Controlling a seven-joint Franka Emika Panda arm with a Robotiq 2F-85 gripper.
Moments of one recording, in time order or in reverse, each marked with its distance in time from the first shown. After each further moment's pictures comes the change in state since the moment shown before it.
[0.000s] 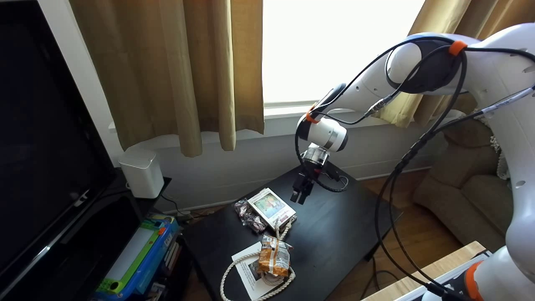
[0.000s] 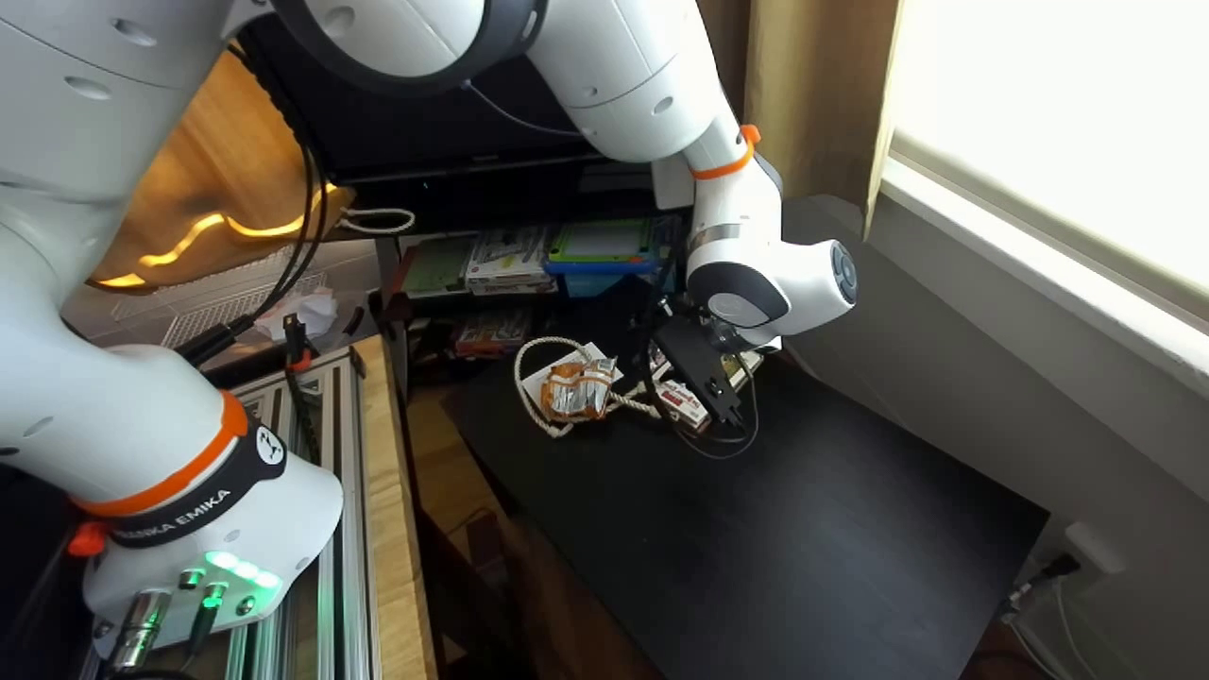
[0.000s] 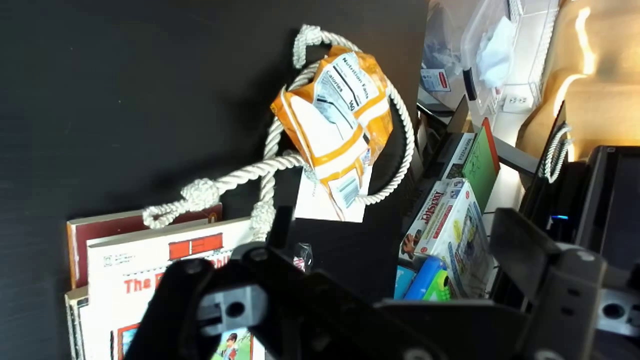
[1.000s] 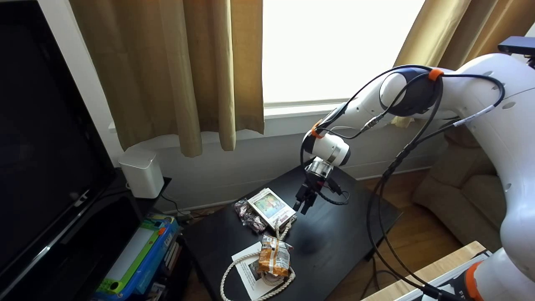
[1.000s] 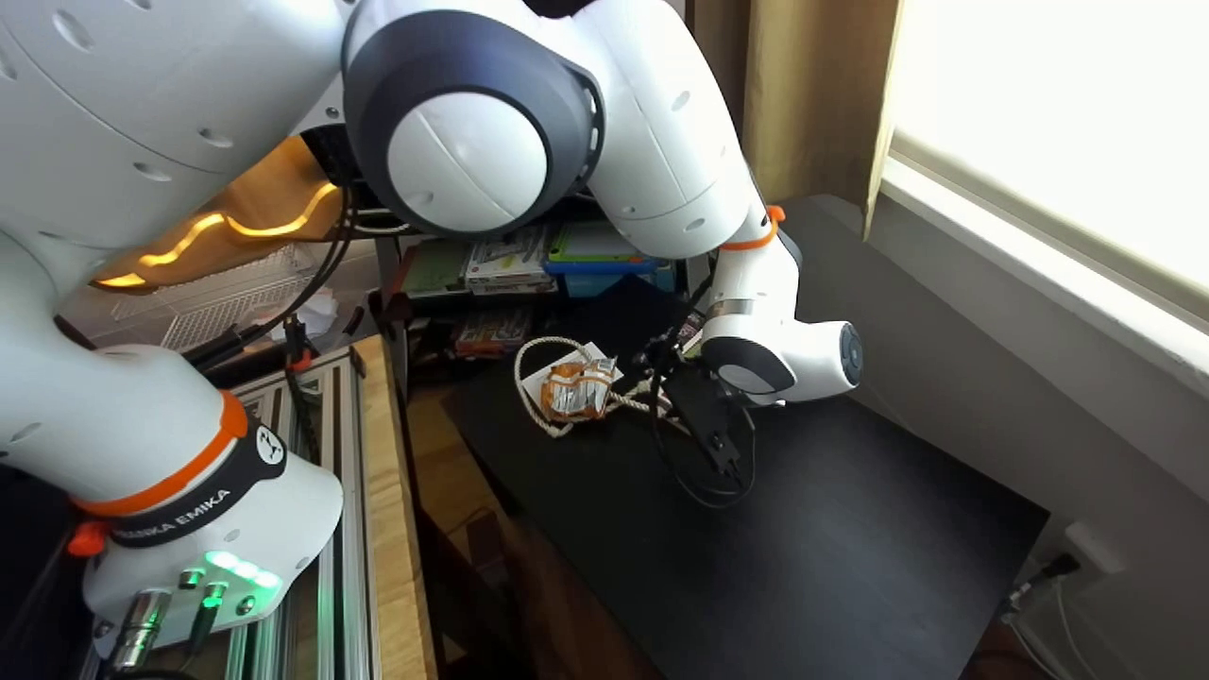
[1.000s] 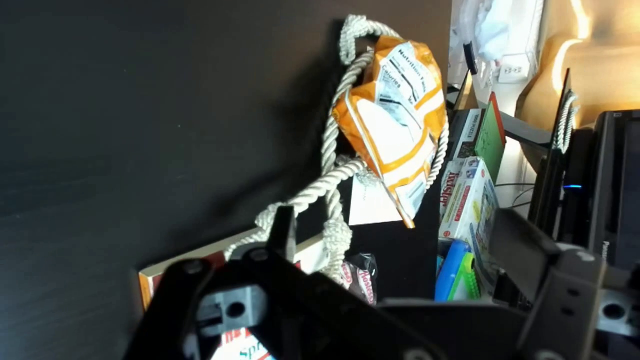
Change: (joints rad) arm -0.087 0.209 0.029 0.158 -0.006 0.002 0.004
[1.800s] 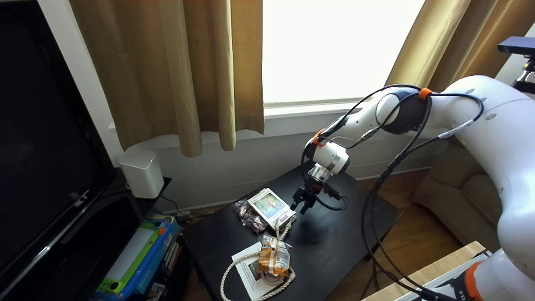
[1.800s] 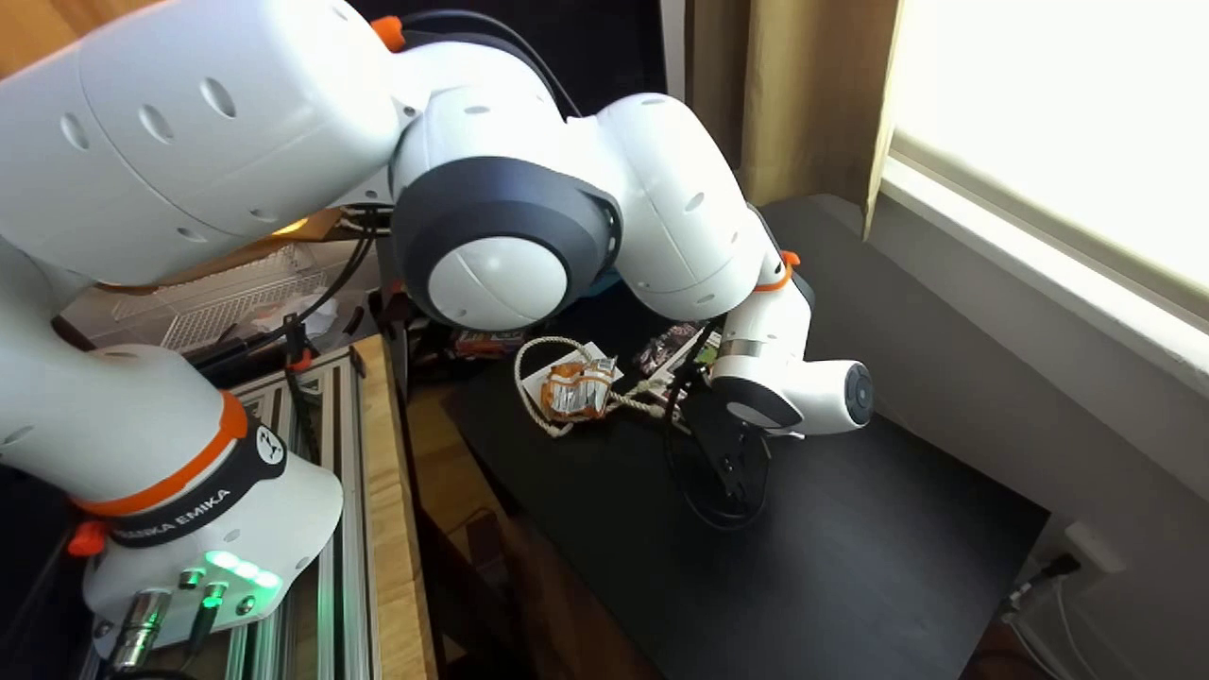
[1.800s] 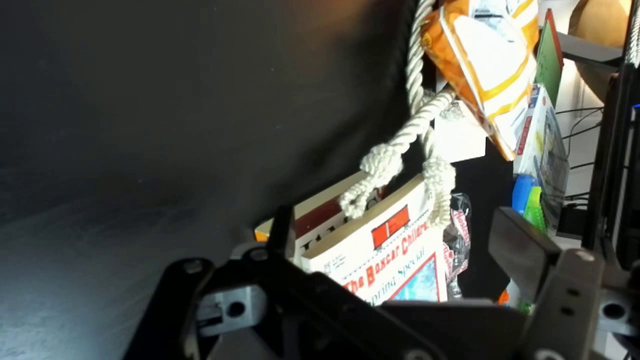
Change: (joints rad) arm -0.052 0.164 0.037 0.171 0.001 0.101 0.113
